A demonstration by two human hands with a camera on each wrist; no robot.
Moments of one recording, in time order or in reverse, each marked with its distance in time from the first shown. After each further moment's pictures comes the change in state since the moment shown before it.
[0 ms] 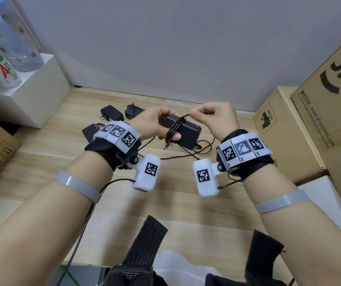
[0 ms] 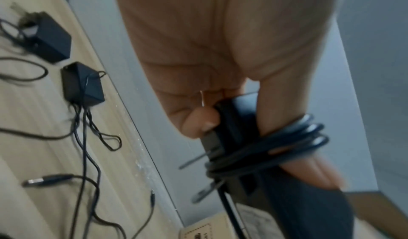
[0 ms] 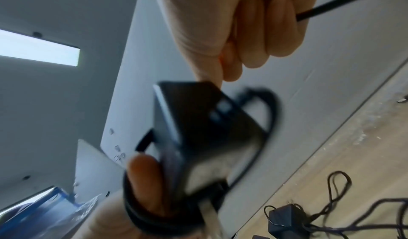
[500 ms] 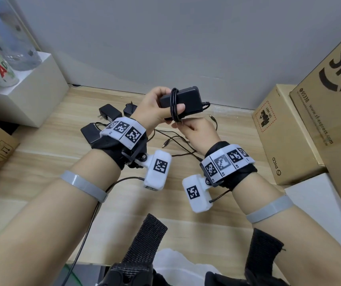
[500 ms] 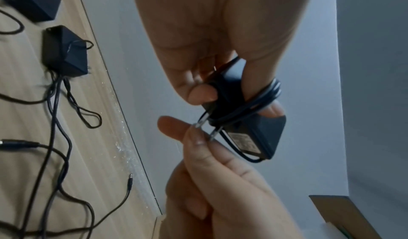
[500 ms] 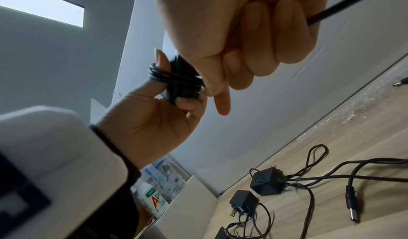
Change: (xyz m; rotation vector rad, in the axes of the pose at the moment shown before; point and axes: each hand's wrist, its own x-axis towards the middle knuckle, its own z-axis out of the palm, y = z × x) left_hand 0.010 0.013 0.017 -0.345 0.354 0.116; right_hand -0.015 0.012 0.033 -0.185 -0.159 0.020
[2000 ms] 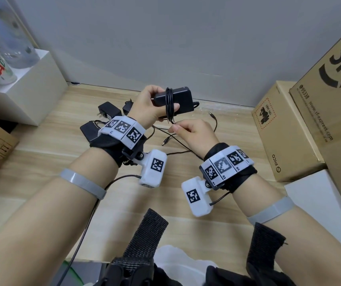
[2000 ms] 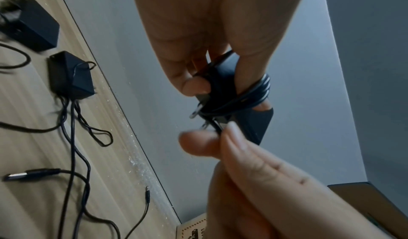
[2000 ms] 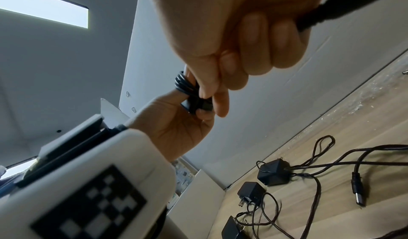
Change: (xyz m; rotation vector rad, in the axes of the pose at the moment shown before) left_hand 0.003 -0.006 -0.011 0.182 0.127 0.032; right_hand -0.012 0.000 0.004 0.030 -0.047 -0.036
